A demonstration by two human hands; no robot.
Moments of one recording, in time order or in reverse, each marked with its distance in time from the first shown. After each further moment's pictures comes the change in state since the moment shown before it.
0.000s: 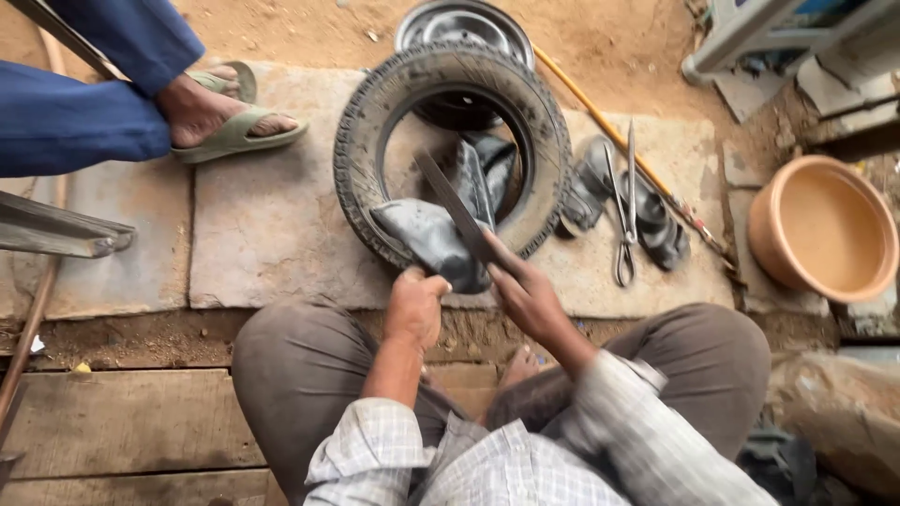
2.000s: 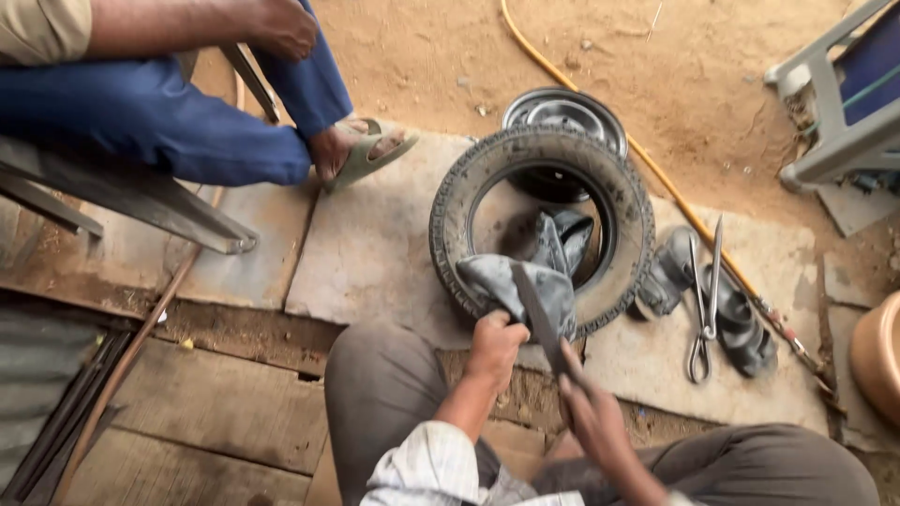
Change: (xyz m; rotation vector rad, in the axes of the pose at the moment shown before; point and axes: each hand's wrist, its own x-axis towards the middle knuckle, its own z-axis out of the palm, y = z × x) left_hand 0.025 -0.036 -0.002 0.158 -0.094 0.265; right_hand -0.038 0.051 0.008 -0.007 0.024 0.076
